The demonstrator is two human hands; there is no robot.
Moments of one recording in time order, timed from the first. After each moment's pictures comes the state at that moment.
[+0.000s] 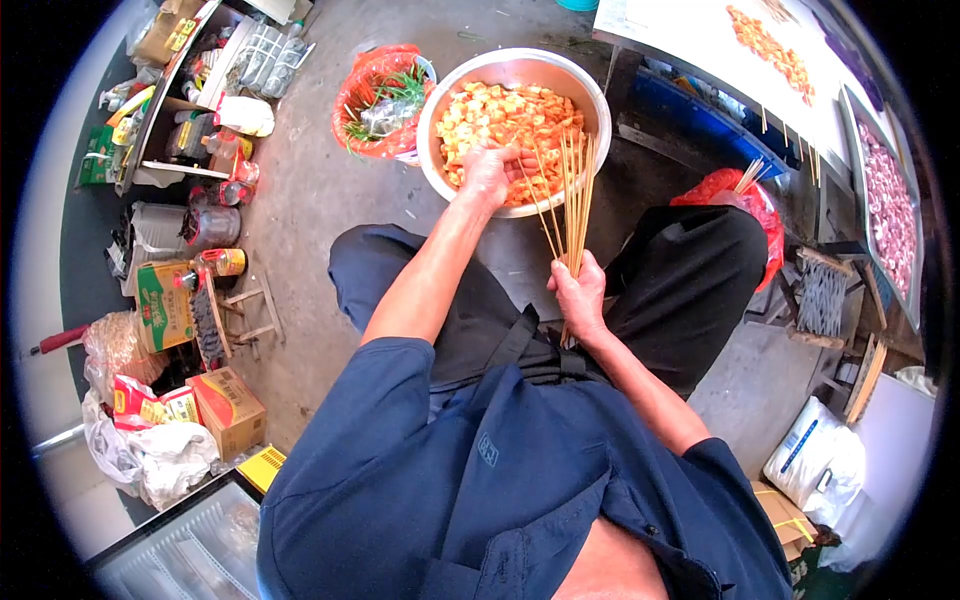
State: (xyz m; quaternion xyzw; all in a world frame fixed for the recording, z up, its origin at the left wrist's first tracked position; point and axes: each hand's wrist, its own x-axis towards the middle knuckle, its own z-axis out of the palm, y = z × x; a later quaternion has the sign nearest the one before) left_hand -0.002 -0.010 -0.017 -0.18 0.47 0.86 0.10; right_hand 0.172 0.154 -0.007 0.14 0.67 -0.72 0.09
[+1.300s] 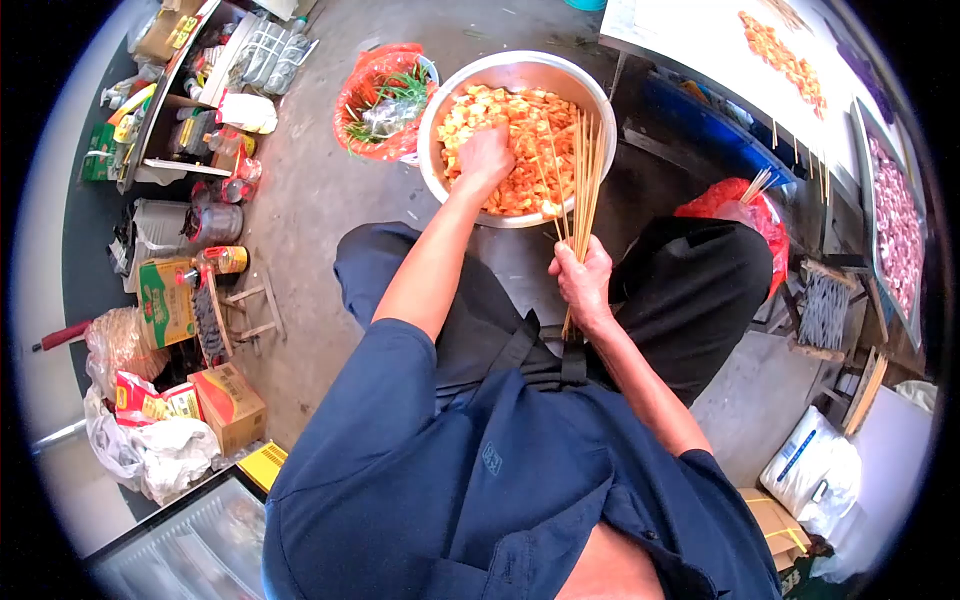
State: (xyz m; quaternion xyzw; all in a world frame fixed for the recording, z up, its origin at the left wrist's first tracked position) left_hand -0.038 -0.025 -0.017 0.02 0.98 0.19 -0.01; right_hand 0.134 0.157 0.007 0.17 0.62 -0.76 0.13
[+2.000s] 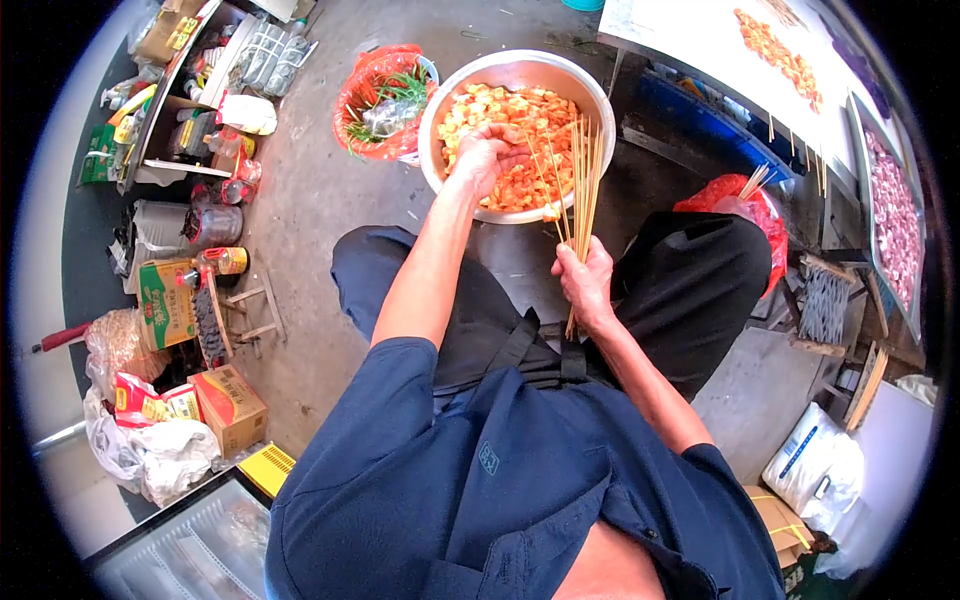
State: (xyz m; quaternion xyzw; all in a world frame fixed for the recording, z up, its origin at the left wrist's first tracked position) left_hand -0.022 -0.028 -0.003 -0.14 0.49 0.85 0.13; right_hand 0.141 0.159 0.010 0.18 0.63 -0.75 0.14
